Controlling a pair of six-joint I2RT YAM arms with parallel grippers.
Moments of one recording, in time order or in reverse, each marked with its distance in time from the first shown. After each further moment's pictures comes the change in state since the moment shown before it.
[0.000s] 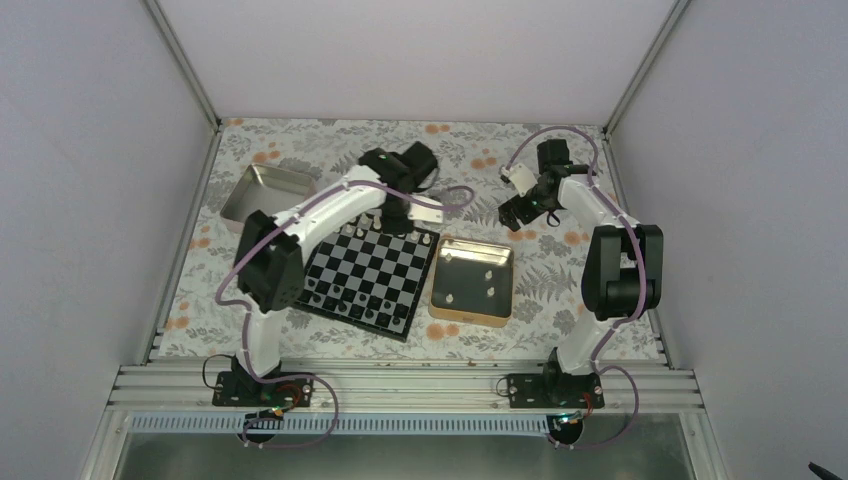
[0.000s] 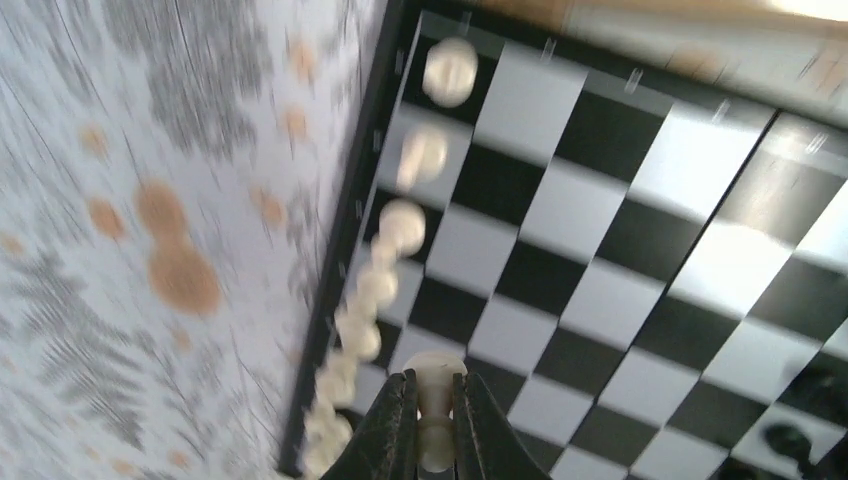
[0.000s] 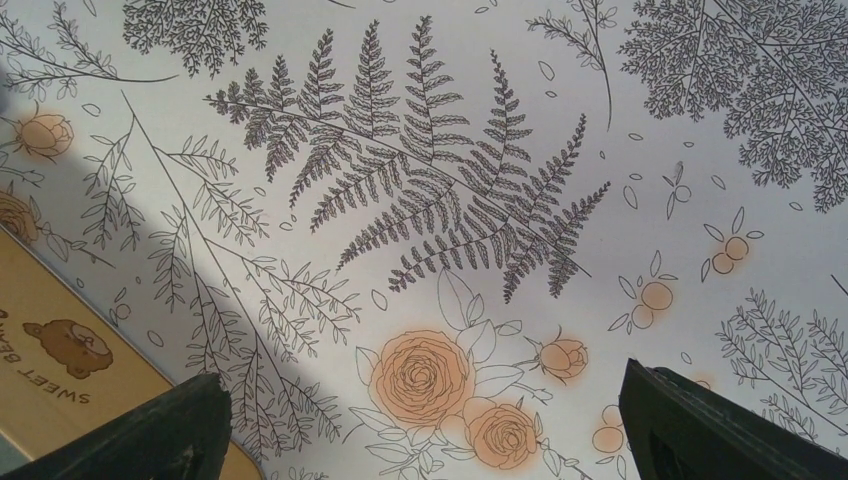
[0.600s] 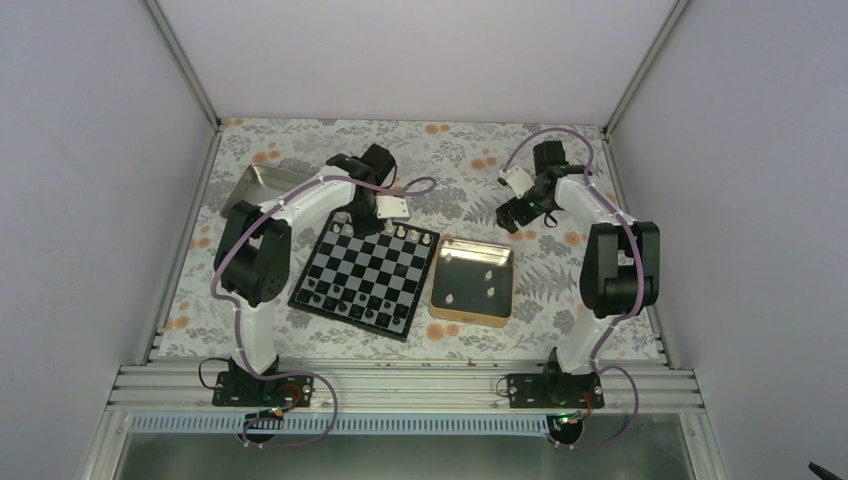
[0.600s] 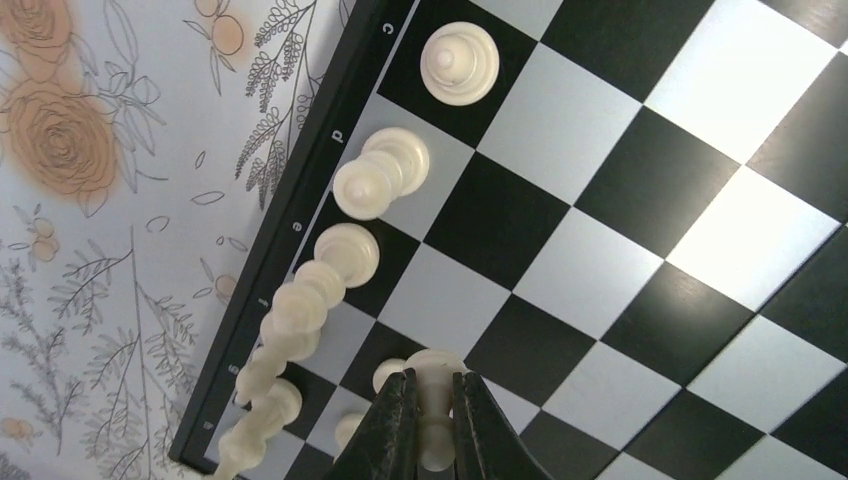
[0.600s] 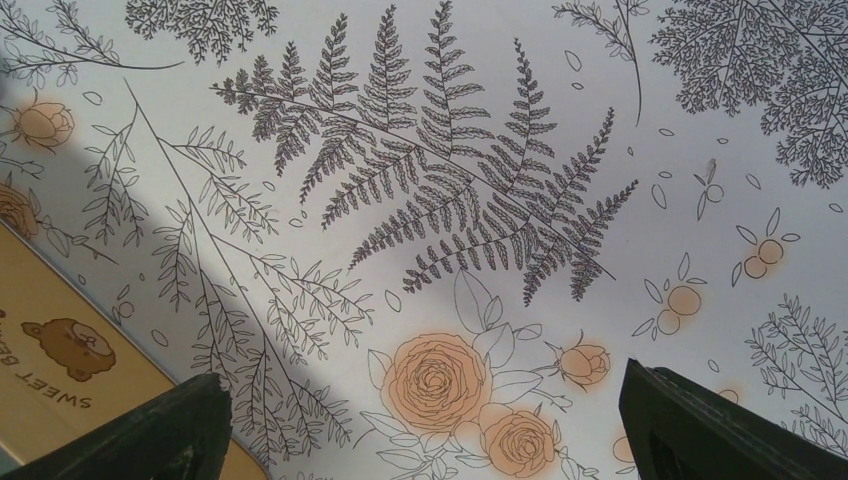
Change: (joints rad) left arm 0.238 -0.077 -0.319 0.196 0.087 -0.012; right arm 0.013 0.019 0.000 -0.005 0.003 0.000
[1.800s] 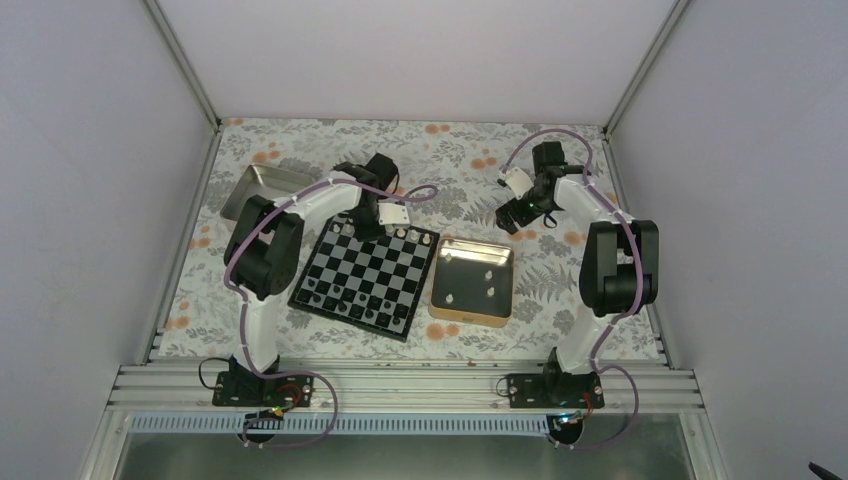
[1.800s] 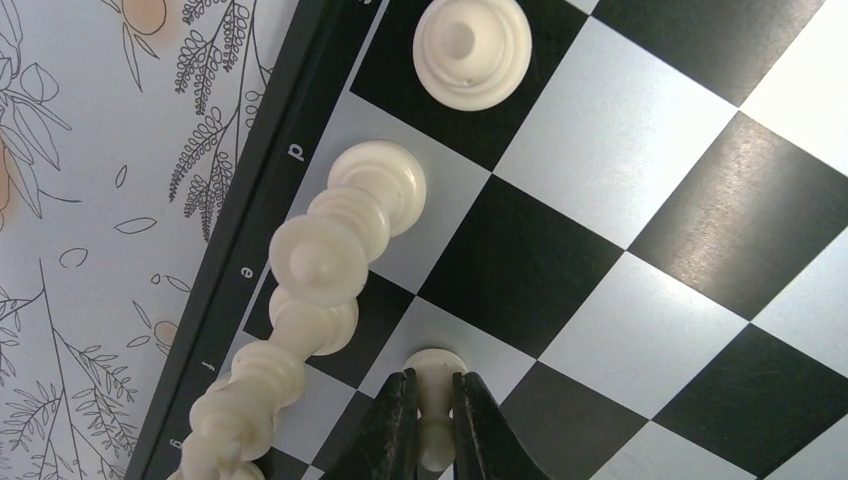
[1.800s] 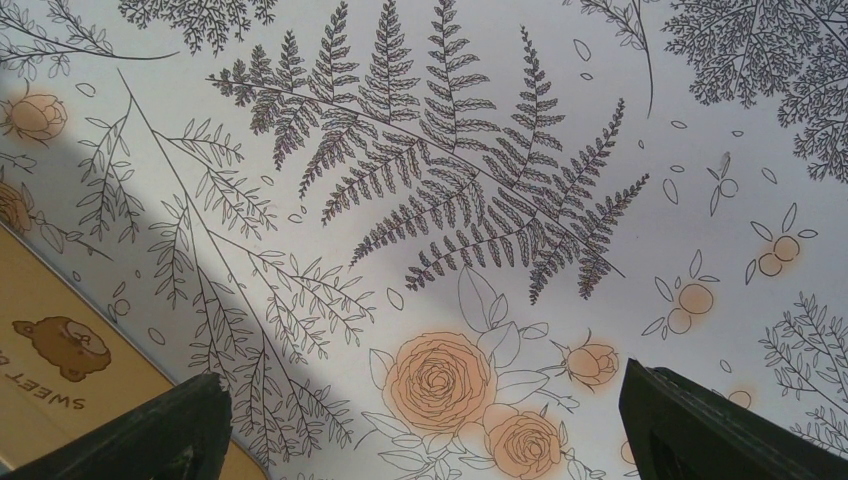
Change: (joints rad) left arm 0.000 0.082 -0.034 0.080 -0.013 -0.003; right arm 0.000 0.011 0.000 -0.003 0.000 0.000
